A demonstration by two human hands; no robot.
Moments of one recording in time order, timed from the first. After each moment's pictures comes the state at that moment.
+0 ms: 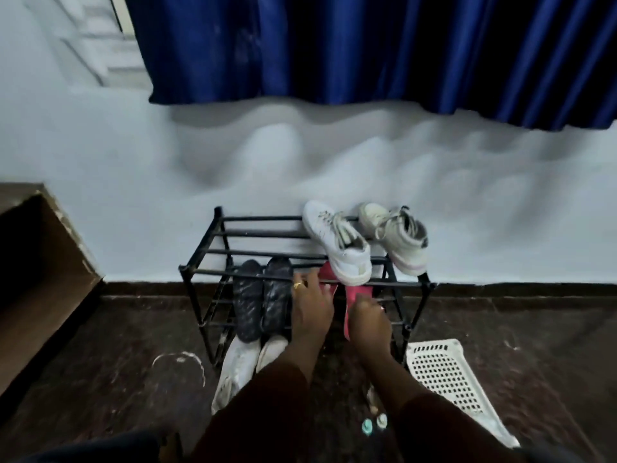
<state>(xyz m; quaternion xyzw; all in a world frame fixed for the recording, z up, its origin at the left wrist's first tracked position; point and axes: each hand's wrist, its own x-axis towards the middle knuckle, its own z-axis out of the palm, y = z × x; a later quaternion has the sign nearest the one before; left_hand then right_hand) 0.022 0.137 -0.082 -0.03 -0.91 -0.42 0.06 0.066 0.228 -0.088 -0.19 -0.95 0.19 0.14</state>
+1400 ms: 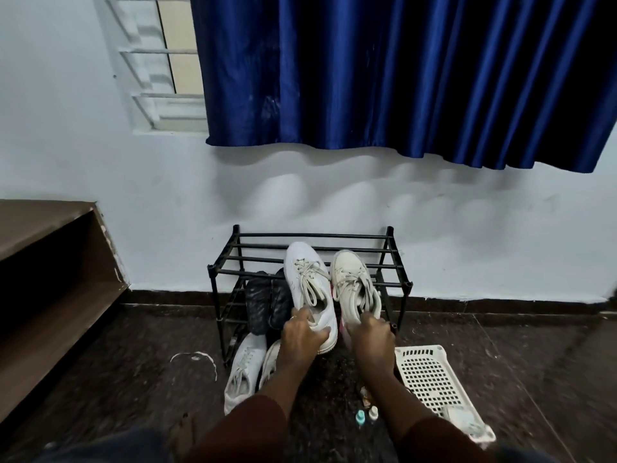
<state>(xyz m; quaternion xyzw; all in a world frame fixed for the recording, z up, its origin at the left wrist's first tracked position) 0.144 0.087 -0.049 -0.05 -0.92 -0.39 0.07 0.181 0.205 -0.042 -0.22 -0.94 0.22 0.18</state>
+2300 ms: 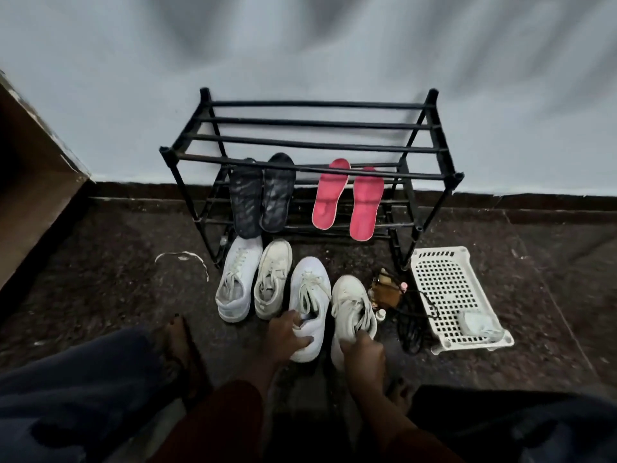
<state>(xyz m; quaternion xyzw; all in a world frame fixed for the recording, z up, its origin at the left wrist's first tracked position) 0.140 0.040 -0.269 -0.07 -0.92 -0.33 -0.20 0.211 0.185 -0.256 -0.35 -0.87 0.32 -0.10</state>
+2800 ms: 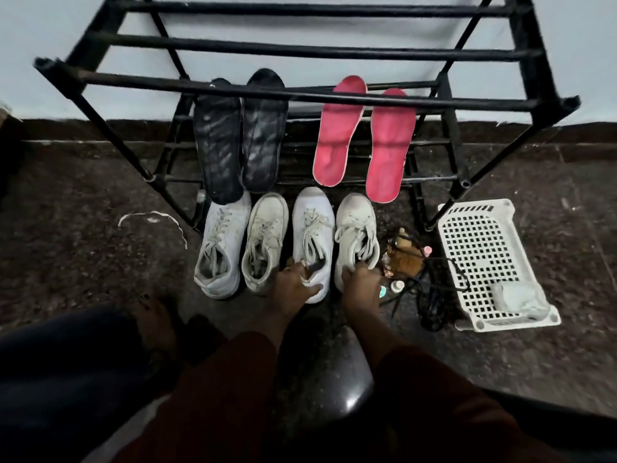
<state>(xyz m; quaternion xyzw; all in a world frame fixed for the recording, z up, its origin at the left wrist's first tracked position) 0.052 0.075 -0.363 -0.03 -0.93 -0.29 -0.21 0.082 0.200 -0.334 -0.35 -0.89 0.28 -0.11</state>
